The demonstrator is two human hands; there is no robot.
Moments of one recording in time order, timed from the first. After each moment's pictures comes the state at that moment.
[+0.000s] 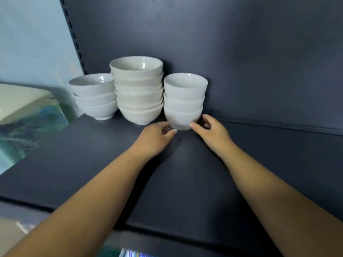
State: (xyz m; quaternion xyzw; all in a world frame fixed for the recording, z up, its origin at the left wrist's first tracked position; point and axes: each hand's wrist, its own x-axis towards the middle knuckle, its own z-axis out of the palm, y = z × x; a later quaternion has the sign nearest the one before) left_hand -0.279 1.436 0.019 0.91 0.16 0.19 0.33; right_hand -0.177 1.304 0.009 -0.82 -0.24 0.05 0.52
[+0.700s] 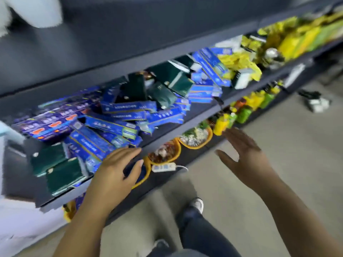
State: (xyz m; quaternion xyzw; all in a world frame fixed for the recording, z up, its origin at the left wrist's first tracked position) left_hand -0.588 1.321 -0.127 0.92 -0.24 0.10 0.29; right_hand -0.633 1.038 -0.115 -0.97 0.01 -0.13 0.19
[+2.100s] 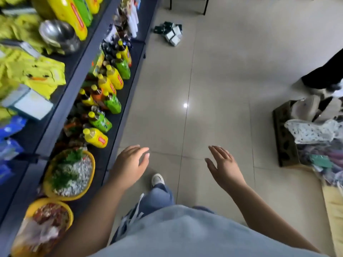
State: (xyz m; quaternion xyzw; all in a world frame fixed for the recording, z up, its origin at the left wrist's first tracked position) left_hand -0.524 0.718 -0.250 0.78 -0.57 -0.13 0.20; right_hand -0.767 0.600 -0.234 -0.82 0.52 0.00 0.26
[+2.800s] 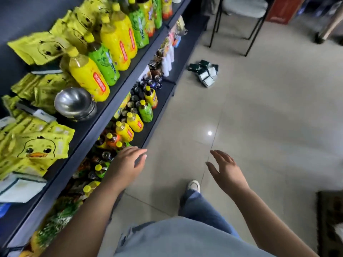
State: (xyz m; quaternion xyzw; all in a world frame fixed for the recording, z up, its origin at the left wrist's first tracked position) left_hand -0.337 0.437 -0.214 0.86 -0.45 -0.12 0.22; right_hand -0.551 0.258 -0.230 -0.87 0.41 0.01 0.28
